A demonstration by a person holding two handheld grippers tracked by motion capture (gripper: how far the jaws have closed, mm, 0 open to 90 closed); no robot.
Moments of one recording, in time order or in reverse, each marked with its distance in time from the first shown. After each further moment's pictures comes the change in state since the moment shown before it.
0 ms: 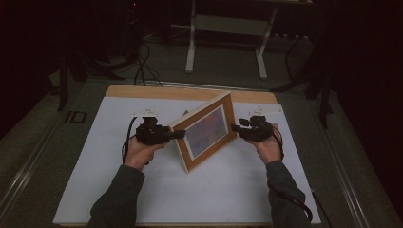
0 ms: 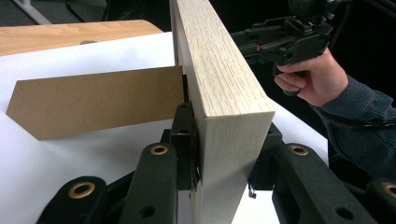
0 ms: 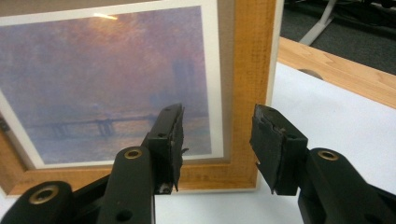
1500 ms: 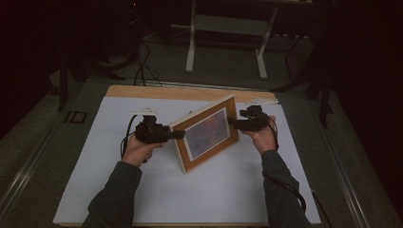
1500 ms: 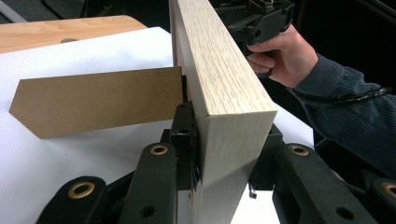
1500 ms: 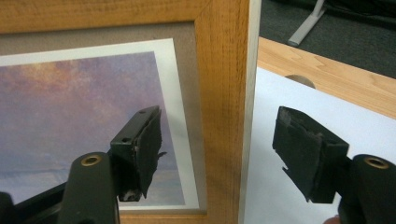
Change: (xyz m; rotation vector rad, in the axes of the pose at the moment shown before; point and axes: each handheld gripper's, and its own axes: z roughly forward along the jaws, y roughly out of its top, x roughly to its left) left arm 0.008 0.003 -0.001 0.027 -0.075 0.026; right arm -0.015 0.020 0.023 0.018 -0.019 0.048
